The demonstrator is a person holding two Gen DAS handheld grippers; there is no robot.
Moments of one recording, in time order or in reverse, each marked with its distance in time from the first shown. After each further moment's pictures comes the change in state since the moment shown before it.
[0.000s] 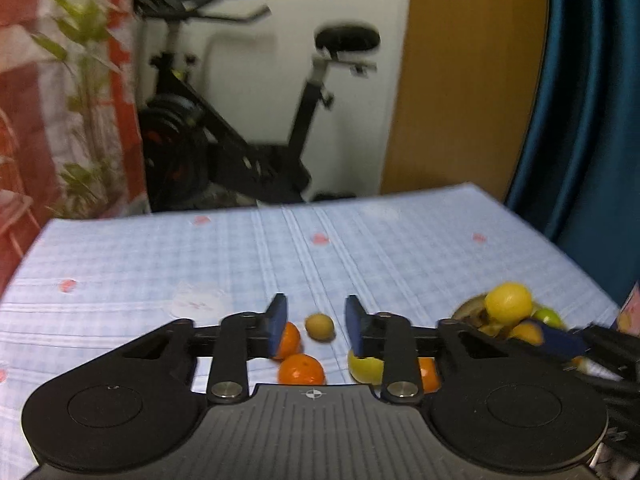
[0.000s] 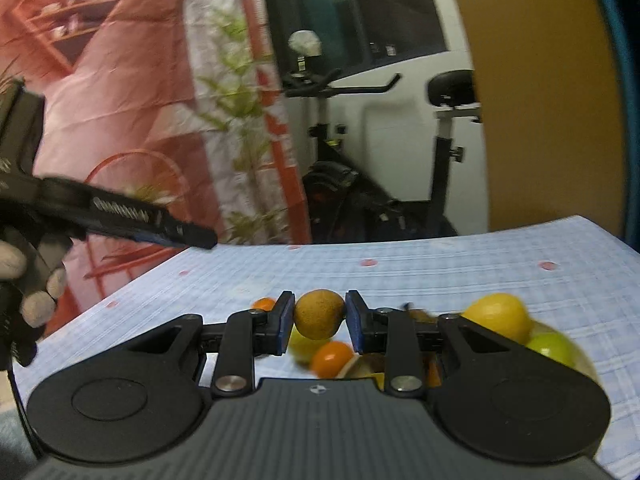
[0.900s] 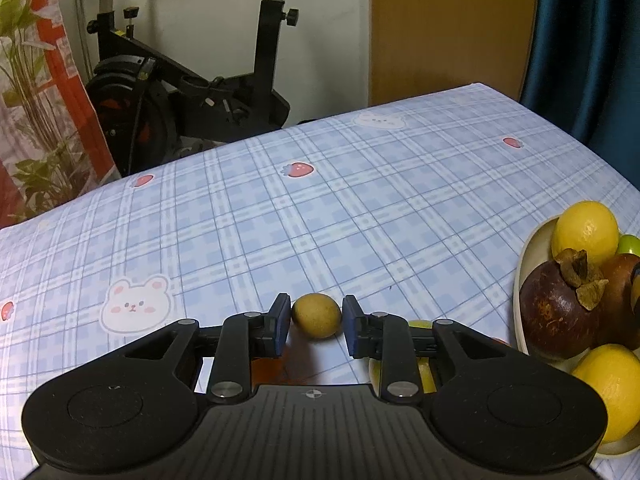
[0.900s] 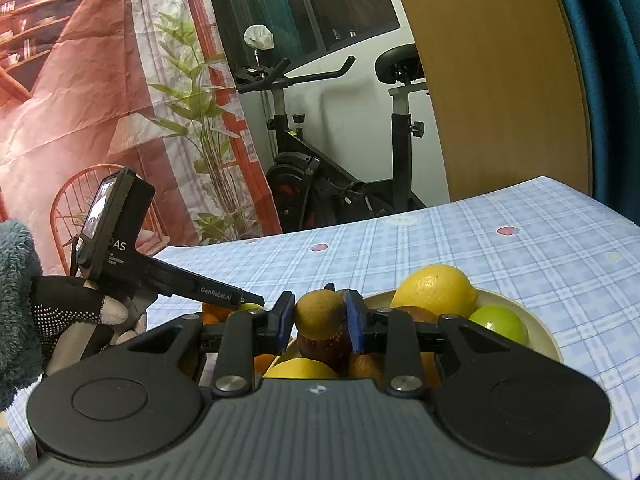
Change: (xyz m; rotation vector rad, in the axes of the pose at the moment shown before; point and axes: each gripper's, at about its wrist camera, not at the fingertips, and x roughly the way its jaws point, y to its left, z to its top) left arm 0.102 -0.009 -0.005 0.165 0.189 -0.002; right arm -0.003 -0.040 -0.005 0.104 0.036 -0.051
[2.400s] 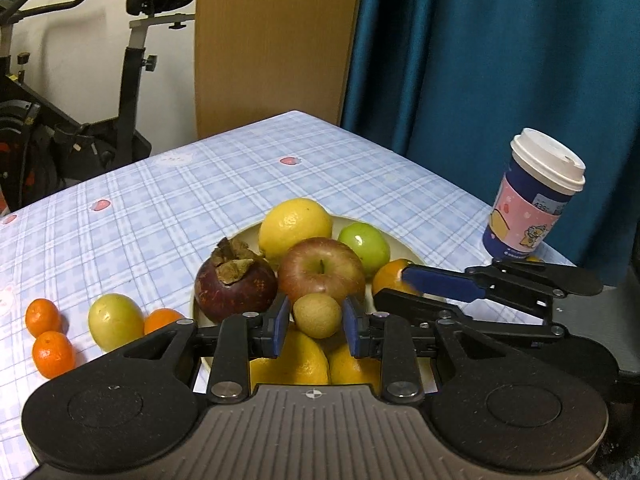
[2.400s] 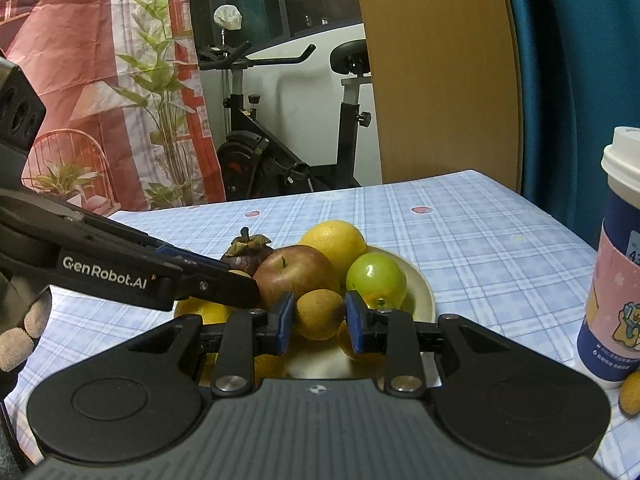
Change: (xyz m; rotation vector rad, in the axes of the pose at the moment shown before) left arm -0.076 -0.129 -0.033 0.083 -0.115 -0.319; right arm -0.049 -0.024 -0.024 -0.074 0.046 -0.169
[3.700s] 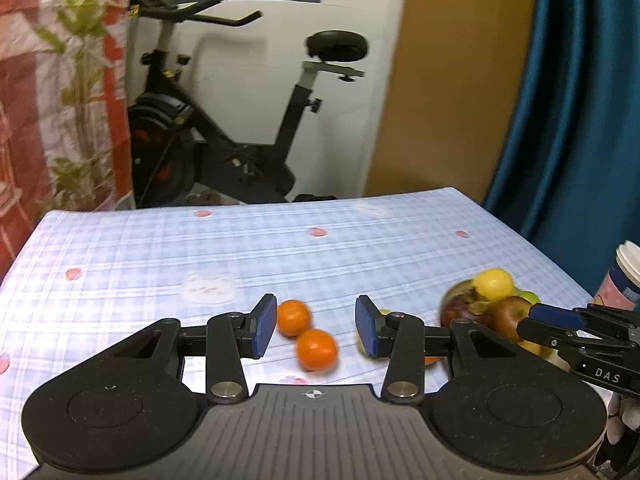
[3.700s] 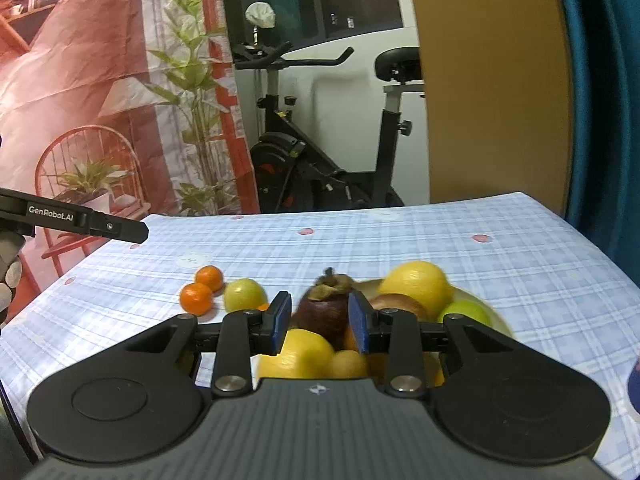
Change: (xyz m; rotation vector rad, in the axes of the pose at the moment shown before) left arm -0.108 0.132 -0.017 -0.242 -0.159 0.278; right arm 0.019 0.058 0.032 -0.047 0.009 0.074
